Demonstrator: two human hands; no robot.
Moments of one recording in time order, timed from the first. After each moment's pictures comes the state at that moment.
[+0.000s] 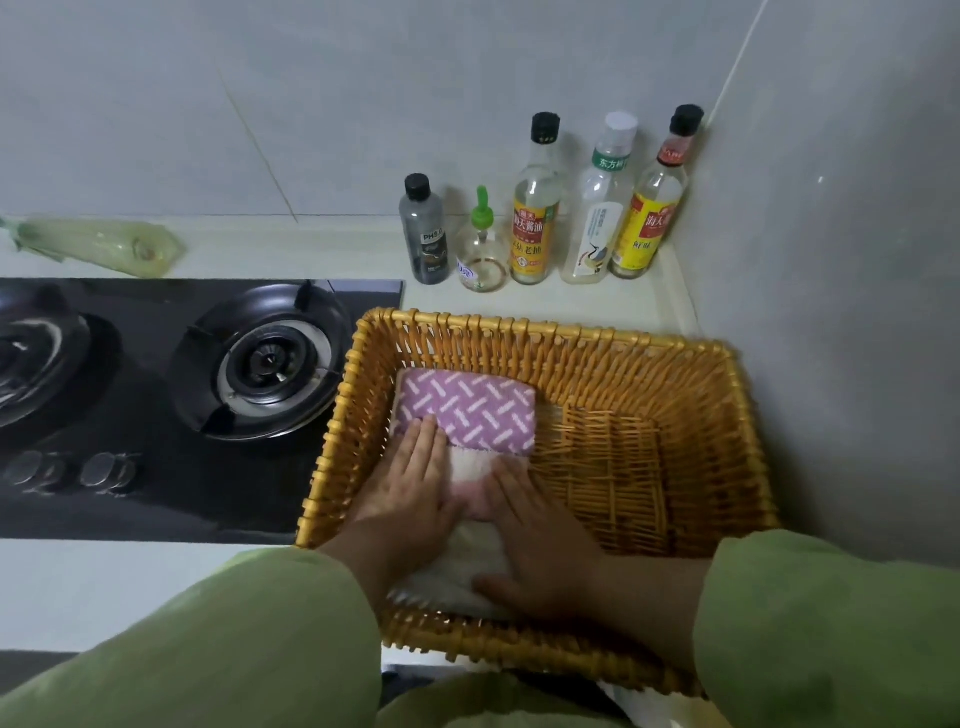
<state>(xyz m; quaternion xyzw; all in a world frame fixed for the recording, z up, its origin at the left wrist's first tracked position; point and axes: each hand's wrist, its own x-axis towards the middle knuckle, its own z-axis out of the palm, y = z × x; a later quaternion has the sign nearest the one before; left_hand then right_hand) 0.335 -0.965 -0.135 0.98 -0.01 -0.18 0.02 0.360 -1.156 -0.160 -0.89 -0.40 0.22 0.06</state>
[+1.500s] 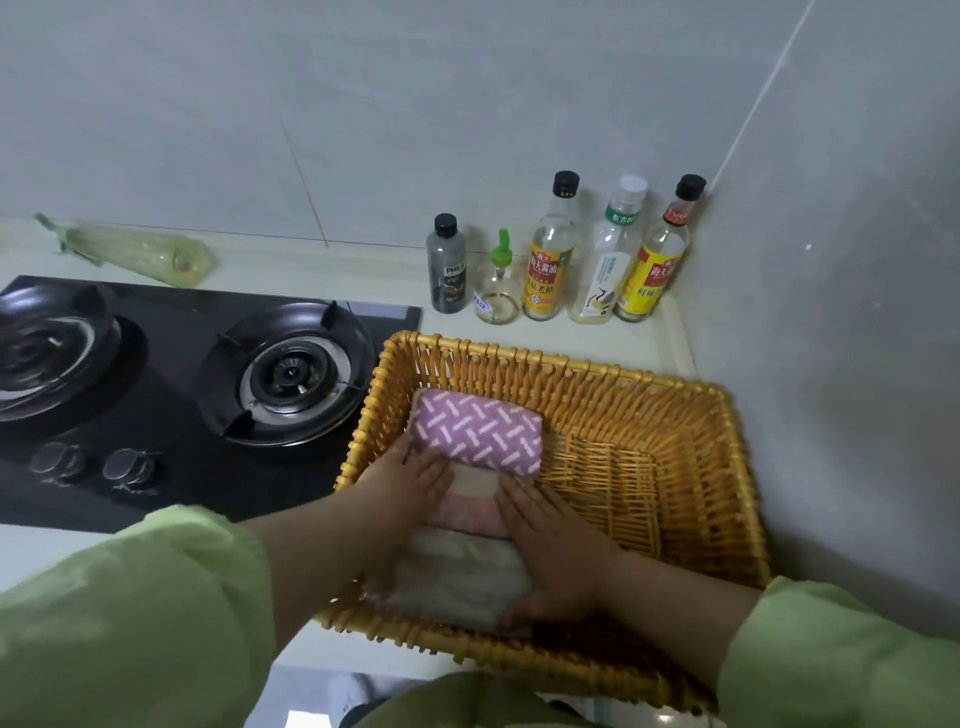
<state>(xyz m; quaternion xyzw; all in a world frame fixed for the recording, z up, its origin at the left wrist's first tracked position) 0.360 -0.939 -0.101 0.87 -0.22 -0.33 -0.28 0.382 -1.166 -0.142 -0.85 -0.47 0.24 -0.03</state>
